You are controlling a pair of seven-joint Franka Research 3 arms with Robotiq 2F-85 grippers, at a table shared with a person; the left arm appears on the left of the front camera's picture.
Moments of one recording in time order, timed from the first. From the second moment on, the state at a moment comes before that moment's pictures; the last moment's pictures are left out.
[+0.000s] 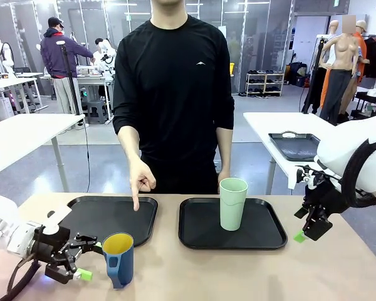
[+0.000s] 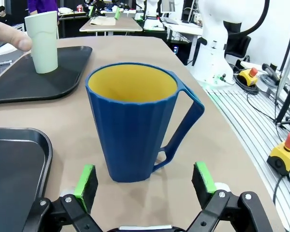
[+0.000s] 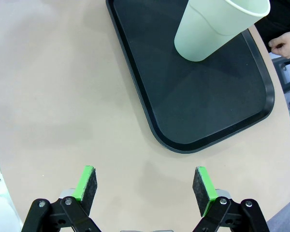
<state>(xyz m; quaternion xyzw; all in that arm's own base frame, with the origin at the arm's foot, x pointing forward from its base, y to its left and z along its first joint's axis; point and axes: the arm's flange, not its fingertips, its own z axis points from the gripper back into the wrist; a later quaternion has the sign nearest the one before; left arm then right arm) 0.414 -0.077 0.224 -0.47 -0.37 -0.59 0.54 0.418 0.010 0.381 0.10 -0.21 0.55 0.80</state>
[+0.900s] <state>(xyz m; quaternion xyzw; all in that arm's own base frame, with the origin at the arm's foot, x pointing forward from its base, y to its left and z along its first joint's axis) 0.429 -0.124 0.213 -0.49 -0.37 -0.59 0.53 0.418 0.010 0.381 0.10 -0.21 0.55 0.80</state>
